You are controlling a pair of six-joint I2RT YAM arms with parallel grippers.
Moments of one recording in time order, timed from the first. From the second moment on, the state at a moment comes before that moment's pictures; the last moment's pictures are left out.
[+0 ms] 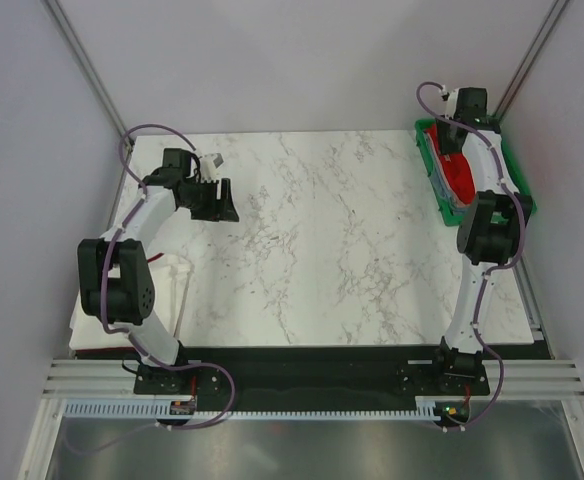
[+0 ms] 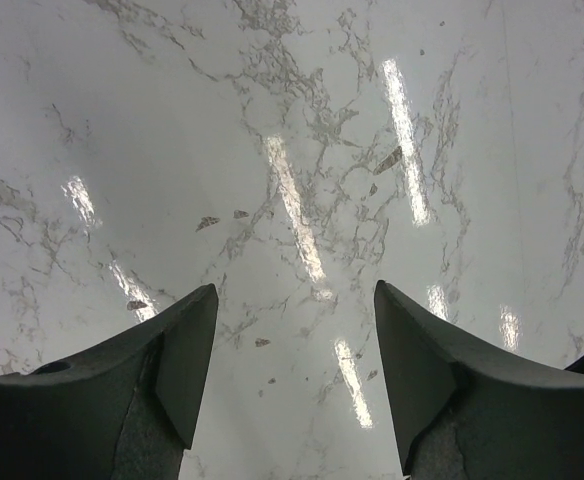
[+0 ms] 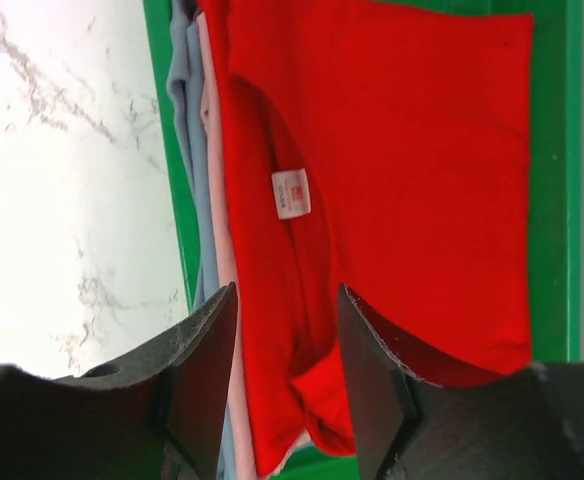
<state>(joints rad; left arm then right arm) -0.06 1.69 1.30 -0.62 0.45 0.03 -0.13 2.28 2.18 -0.67 0.10 -0.23</state>
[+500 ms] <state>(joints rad) -0.06 1.72 1.30 -0.63 0.45 0.03 -0.17 2.46 2.30 -0.60 0.16 -0.25</state>
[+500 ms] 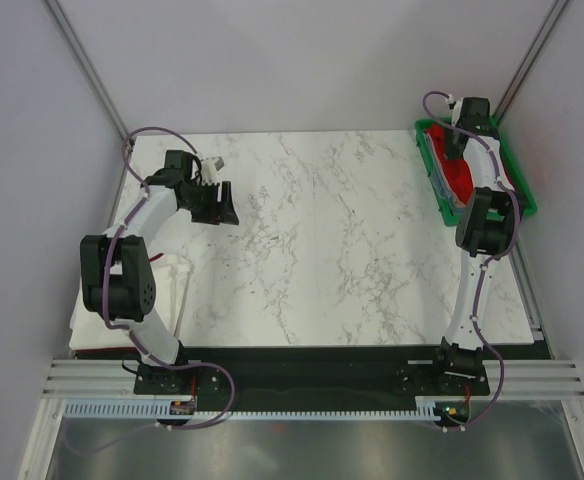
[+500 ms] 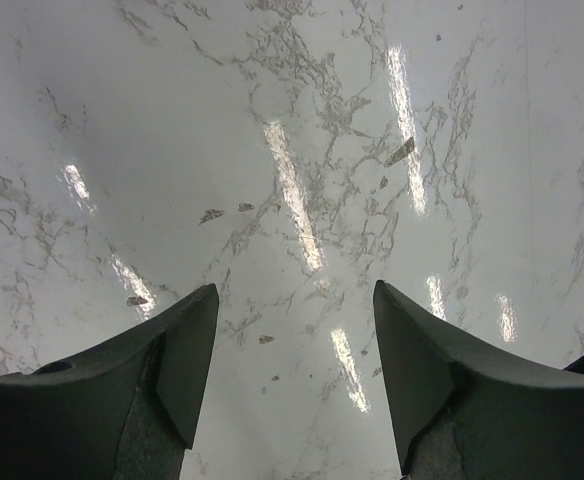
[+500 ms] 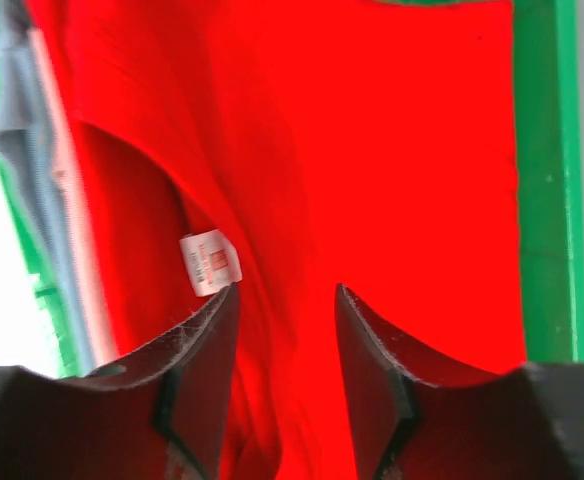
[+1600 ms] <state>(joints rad) -0.06 1.76 1.38 -0.63 0.39 0.07 -0.11 1.79 2.27 -0.50 -0.01 -0.37</state>
